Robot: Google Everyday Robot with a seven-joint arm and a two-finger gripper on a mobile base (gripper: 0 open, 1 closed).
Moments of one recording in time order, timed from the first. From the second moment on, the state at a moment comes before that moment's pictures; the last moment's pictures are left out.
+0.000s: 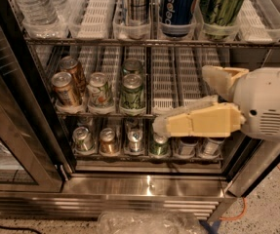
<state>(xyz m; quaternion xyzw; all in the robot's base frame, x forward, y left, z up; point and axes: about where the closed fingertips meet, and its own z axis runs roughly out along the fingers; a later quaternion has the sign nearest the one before) 0.398 -0.076 0.995 -0.36 0.73 0.29 0.50</state>
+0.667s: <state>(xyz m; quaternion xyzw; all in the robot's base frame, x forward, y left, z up) 0.419 -0.081 1.026 -0.31 0.70 0.23 0.60</state>
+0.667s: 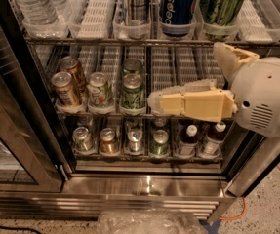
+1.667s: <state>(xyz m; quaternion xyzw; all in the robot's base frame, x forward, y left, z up) 0.457 -0.056 1.028 -0.32 0.67 0.23 0.62</state>
